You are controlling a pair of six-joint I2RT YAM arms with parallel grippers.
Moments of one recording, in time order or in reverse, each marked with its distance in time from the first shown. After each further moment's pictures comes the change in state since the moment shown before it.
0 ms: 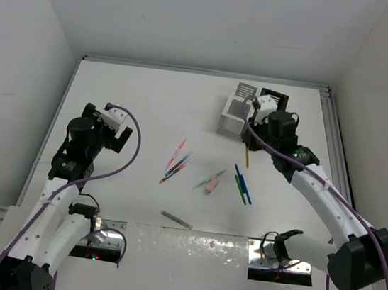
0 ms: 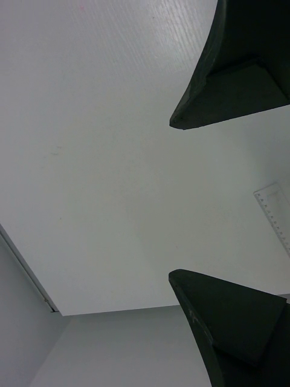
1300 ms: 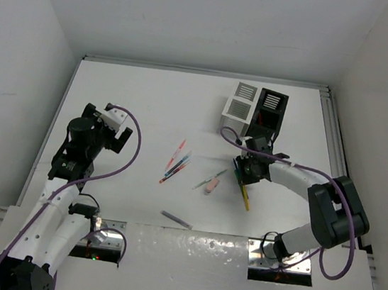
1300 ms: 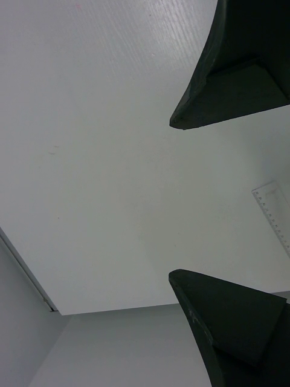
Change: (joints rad) left arm 0.000 -0.001 0.000 -0.007 -0.002 0.004; right arm 0.006 0.315 -0.190 -0.009 -0.010 0.016
